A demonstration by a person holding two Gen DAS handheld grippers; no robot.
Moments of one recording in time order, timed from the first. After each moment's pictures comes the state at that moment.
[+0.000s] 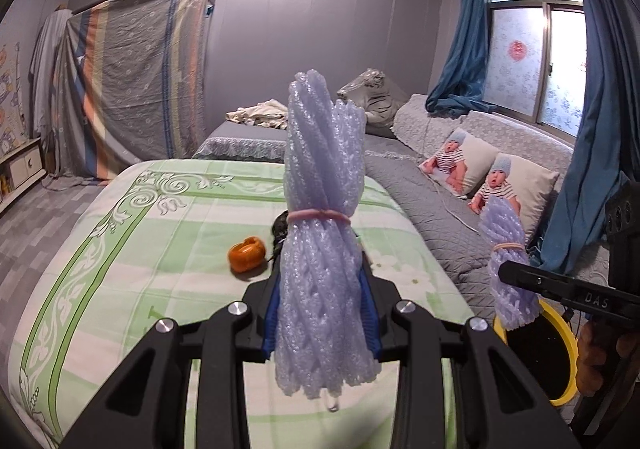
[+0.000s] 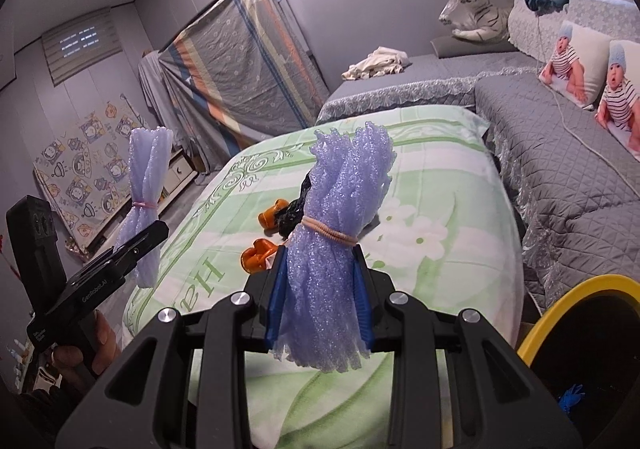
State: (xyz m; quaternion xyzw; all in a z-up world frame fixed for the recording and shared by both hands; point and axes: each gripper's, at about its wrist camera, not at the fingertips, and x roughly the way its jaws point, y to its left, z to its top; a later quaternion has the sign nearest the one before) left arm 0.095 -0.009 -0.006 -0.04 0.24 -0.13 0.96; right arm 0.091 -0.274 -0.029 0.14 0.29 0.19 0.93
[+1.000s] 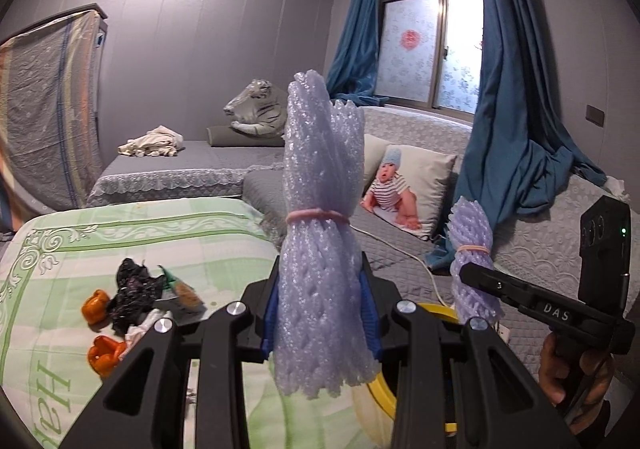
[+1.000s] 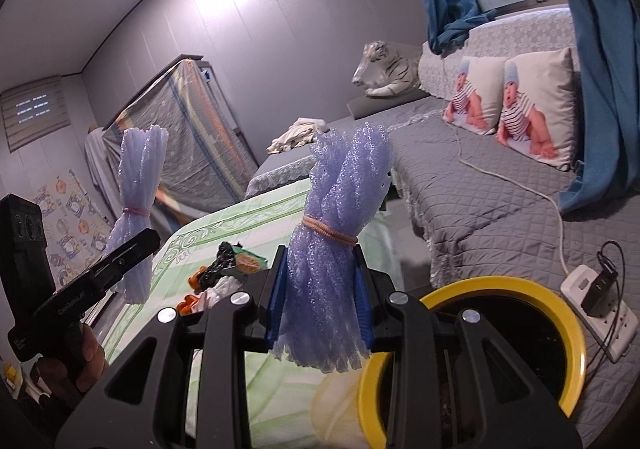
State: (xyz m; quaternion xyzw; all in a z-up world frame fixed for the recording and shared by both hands) left arm 0.076 -0.170 0.026 0.00 0.20 -0.31 0.93; right arm -0.003 -0.417 -0.017 0.20 0.19 0.04 0.96
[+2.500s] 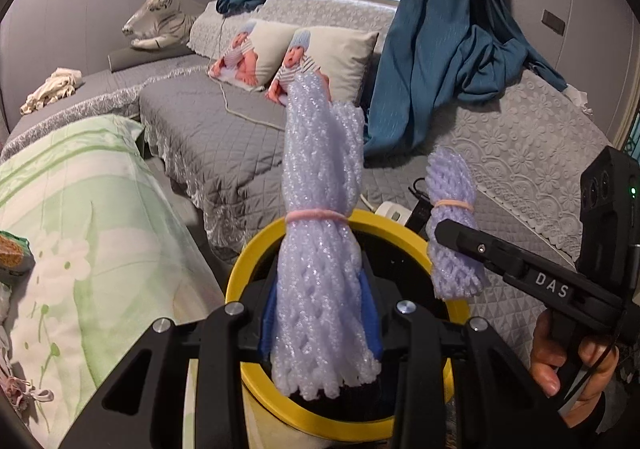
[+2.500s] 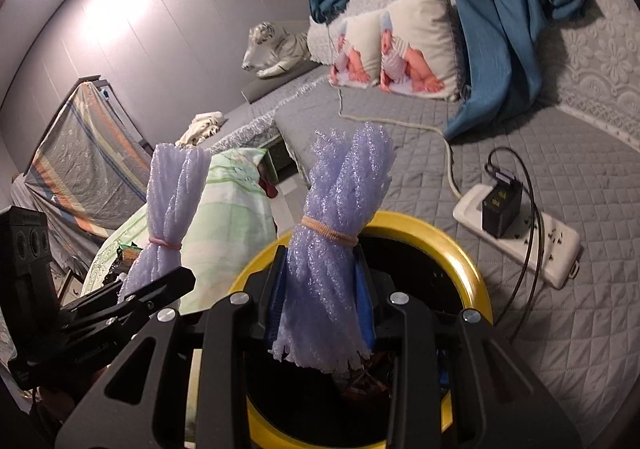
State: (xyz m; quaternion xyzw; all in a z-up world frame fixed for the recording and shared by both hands) left arm 0.098 -0.337 -0.090 0.08 0.36 -0.43 0.82; right arm -0.042 -0.521 -0.112 0.28 0.26 -0.11 0.92
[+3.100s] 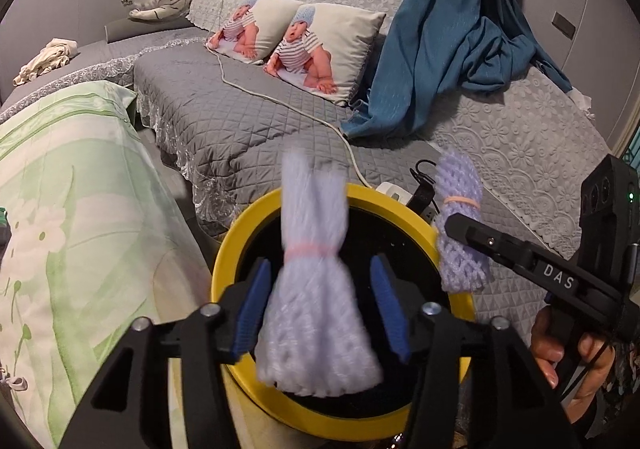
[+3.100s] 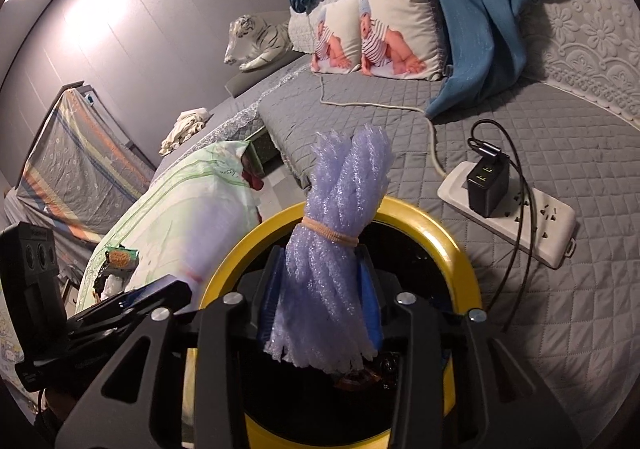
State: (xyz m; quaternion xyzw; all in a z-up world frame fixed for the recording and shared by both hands) left arm 0.107 -0.340 -0.115 0.06 0.40 -0.43 0.81; right arm -0.045 -0.535 -0.131 0.30 0.27 -0.13 0.90
